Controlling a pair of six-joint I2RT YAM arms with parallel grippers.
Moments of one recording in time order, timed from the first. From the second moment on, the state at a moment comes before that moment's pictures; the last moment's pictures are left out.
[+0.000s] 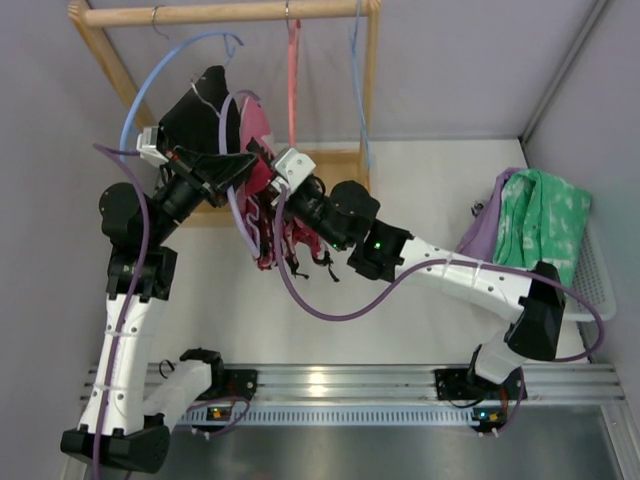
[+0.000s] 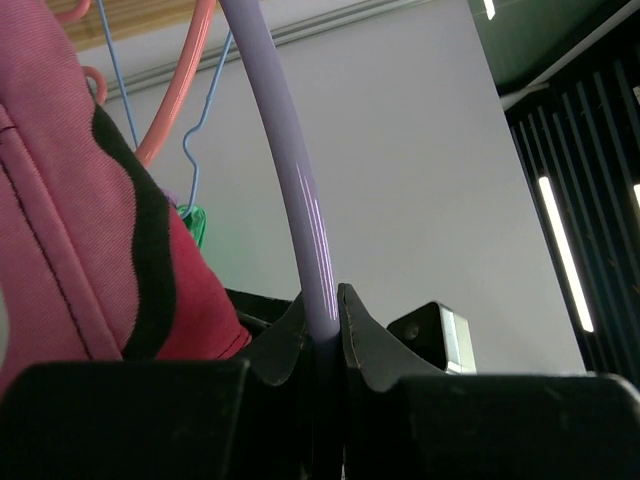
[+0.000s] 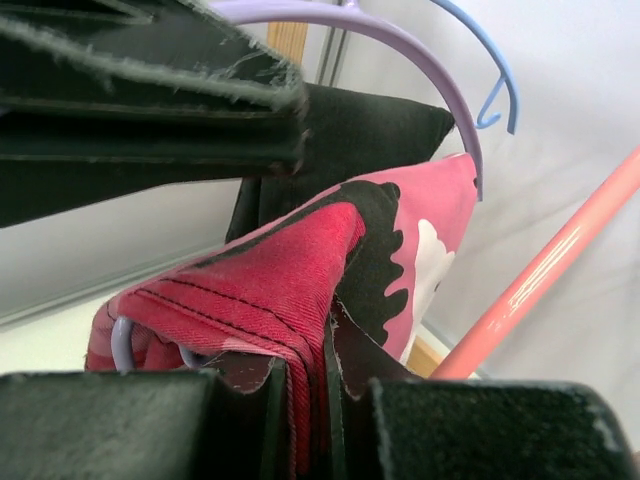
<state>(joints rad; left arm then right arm) -0.09 0.91 1.19 0.01 0.61 -1.52 1.12 1.60 1.49 0.34 0.25 -0.31</state>
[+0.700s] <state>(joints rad) -0.09 0.80 0.98 -0.01 0.62 -1.36 1.11 1.53 1.55 0.10 0.26 -0.29</state>
